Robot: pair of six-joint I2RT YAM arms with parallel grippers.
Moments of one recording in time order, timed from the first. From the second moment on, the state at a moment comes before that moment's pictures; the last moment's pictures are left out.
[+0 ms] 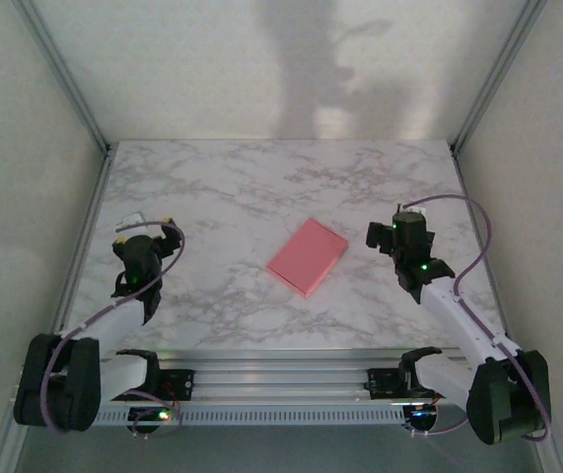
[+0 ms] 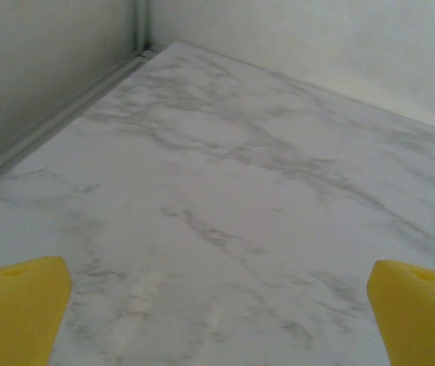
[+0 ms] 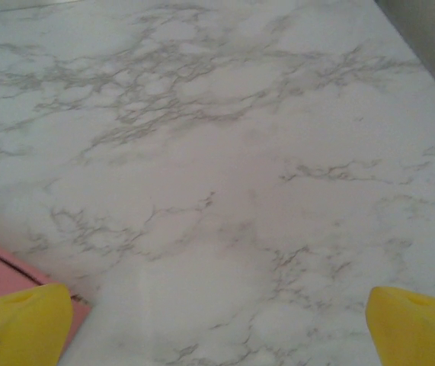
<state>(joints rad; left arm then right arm) -0.04 1.16 0.30 0.56 -0.36 -0.29 0.27 1.08 0.65 -0.20 0.33 0.25</state>
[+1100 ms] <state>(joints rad) 0.03 1.54 0.20 1.20 -0.23 -0.16 0.10 1.55 0.36 0.77 0.21 0.05</state>
